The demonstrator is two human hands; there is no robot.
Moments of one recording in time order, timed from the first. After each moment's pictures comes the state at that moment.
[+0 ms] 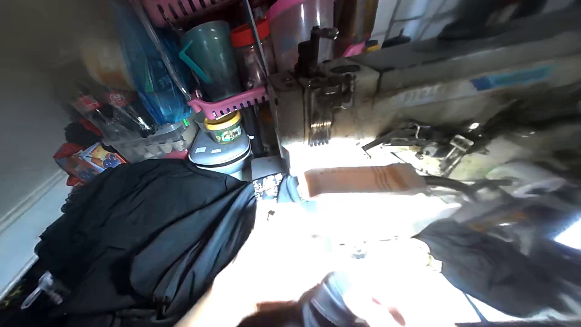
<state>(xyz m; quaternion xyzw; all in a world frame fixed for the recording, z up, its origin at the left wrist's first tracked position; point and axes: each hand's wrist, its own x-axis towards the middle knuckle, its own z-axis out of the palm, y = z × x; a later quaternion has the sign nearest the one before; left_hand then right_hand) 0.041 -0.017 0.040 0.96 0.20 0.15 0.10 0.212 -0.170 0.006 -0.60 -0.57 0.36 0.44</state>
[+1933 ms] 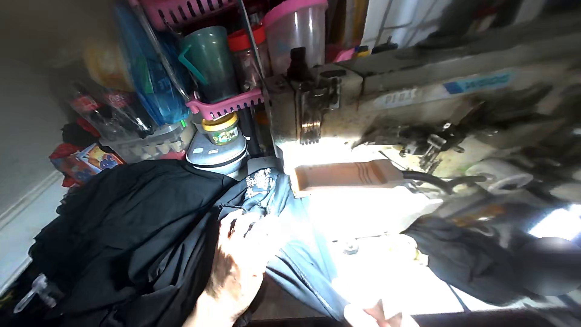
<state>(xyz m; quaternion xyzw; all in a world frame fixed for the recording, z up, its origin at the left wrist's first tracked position) 0.006 -0.010 -0.011 0.89 0.23 0.38 -0.10 0.182 -0.185 -0.048 -0.47 -0.41 0.42 0.67</state>
